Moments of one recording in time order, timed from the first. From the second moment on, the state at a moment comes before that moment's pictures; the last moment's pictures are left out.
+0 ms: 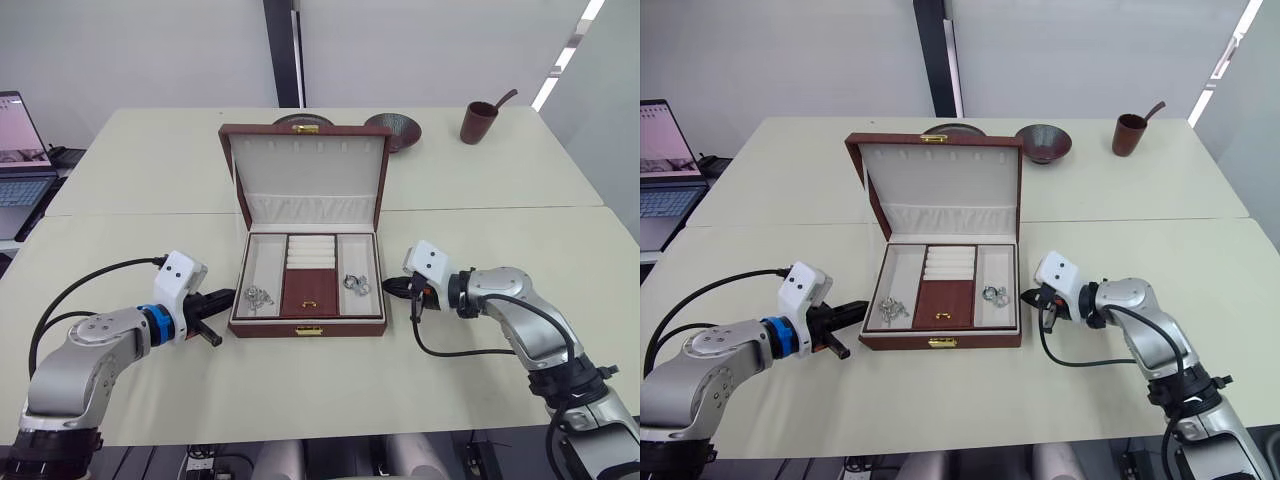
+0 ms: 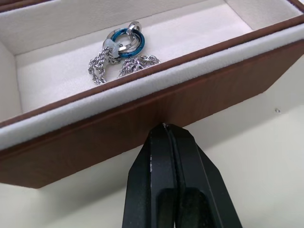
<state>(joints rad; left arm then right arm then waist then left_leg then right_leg) -0.03 0.75 0.20 -0.28 -0.49 0.76 -0.77 -0.42 -0.54 0.25 -0.17 0.10 0.58 0.94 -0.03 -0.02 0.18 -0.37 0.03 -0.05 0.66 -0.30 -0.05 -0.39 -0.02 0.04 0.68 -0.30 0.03</state>
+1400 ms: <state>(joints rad) 0.27 0.73 0.53 -0.40 -0.62 0.60 -0.92 -0.24 -0.66 0.10 -0.37 0.18 0.68 0.88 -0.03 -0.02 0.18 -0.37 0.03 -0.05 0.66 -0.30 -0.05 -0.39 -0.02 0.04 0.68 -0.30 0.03</state>
